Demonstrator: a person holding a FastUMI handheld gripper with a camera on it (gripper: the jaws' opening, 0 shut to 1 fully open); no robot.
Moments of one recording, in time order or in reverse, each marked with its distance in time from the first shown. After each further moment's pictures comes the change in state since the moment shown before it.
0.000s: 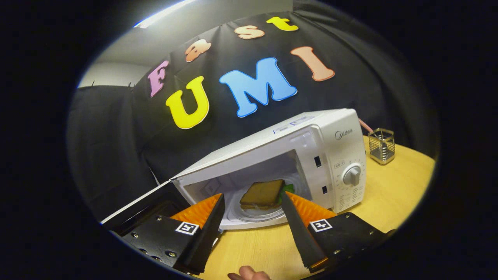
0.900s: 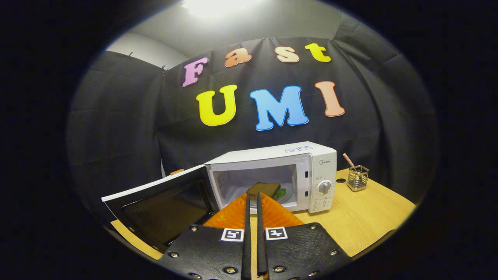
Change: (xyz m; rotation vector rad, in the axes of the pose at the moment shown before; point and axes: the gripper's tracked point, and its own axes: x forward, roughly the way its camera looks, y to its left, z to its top) arm -0.135 0.059 -0.006 -0.221 -0.039 0.031
